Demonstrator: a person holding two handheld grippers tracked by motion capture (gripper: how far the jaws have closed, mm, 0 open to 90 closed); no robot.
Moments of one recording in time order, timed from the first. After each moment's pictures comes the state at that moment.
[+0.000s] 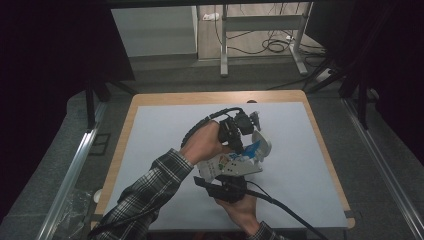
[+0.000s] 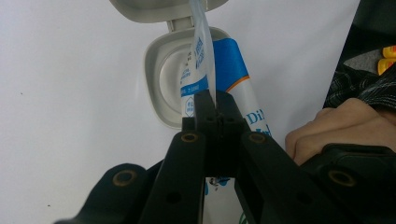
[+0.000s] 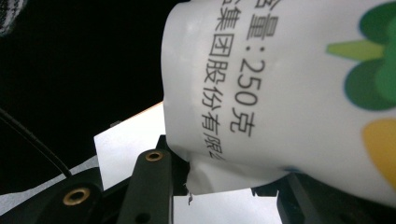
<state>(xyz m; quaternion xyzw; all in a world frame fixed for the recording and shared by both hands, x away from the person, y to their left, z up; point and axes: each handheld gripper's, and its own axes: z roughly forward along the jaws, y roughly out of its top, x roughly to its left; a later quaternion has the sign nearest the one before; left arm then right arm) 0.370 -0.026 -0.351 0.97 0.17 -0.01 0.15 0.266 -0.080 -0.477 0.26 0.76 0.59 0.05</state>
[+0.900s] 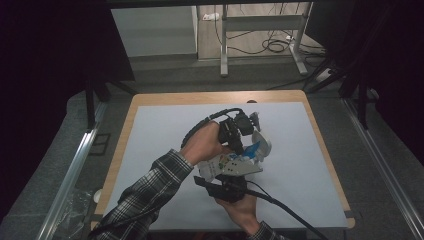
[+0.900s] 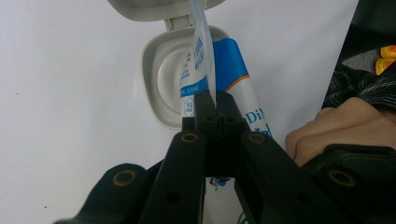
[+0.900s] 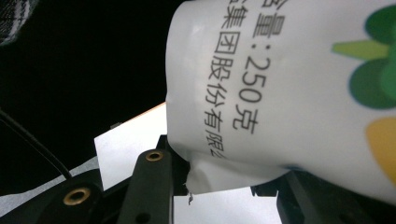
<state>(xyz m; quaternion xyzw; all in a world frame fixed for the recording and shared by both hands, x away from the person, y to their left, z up) 0.370 -0.026 -0.353 0.97 0.17 -0.01 0.15 0.266 -0.080 -0.475 0.25 0.76 0.59 0.05</state>
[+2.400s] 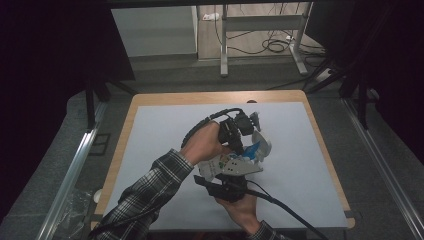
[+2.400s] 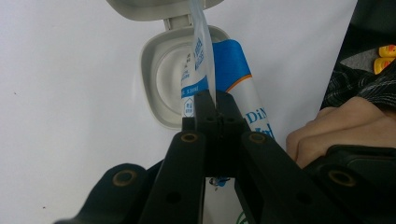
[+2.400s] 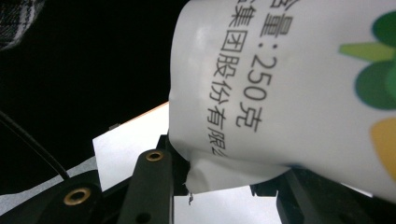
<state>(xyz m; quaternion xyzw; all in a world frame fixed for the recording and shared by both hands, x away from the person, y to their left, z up) 0.371 -0.026 -0.353 0.97 0.17 -0.01 0.15 0.266 -0.080 -0.472 0.25 0.76 0.59 0.06</state>
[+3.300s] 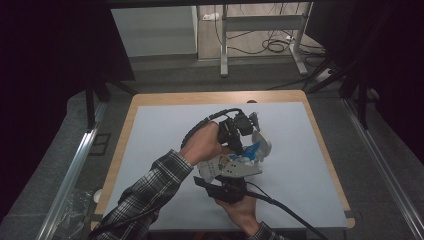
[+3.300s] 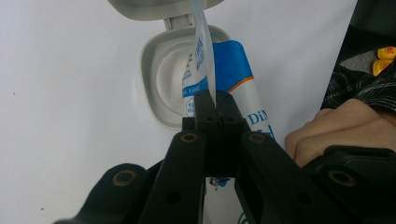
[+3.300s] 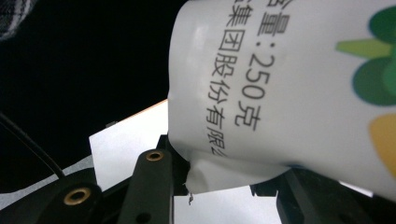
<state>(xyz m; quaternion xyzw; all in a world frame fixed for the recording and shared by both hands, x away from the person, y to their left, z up) 0.371 -0.026 -0.355 0.97 0.17 -0.01 0.15 0.264 -0.079 -0.477 0.25 0.76 0.59 0.06</state>
